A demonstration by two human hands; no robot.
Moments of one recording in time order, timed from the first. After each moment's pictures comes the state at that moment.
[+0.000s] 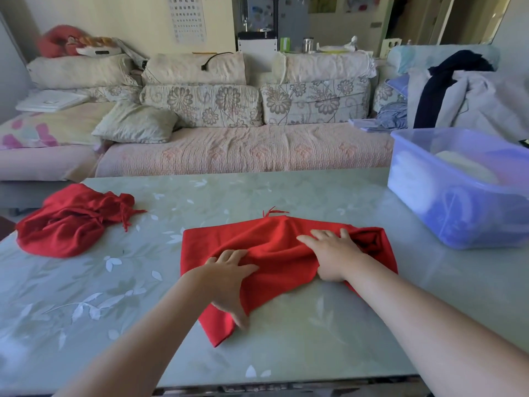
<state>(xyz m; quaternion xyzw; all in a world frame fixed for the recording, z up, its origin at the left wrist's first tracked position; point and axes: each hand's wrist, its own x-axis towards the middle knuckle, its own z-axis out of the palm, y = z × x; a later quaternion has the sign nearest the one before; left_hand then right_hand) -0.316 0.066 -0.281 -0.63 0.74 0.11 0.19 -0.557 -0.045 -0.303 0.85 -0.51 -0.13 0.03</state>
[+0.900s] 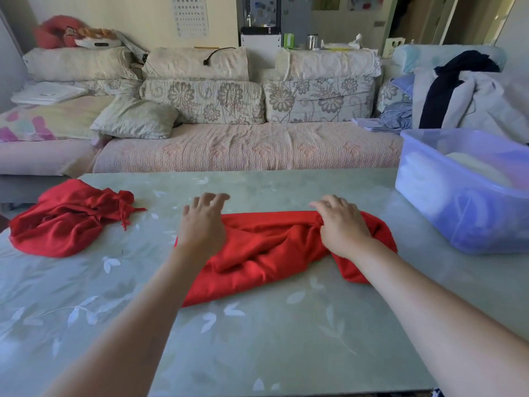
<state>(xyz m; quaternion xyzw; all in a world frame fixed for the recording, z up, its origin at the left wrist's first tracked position) -0.255 0.003 -0.275 -0.73 0.63 -0.12 -0.22 -0.547 -0.086 -0.293 0.84 -0.49 0.21 0.10</state>
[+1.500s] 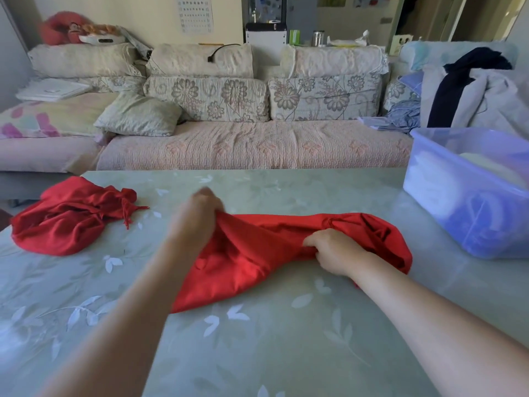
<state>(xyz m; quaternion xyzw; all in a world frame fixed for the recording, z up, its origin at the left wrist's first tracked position) -0.236 0.008 -0.251 -0.68 0.66 -0.04 -0.31 -0.533 -0.075 -0.314 0.90 -0.43 0.04 -0.09</state>
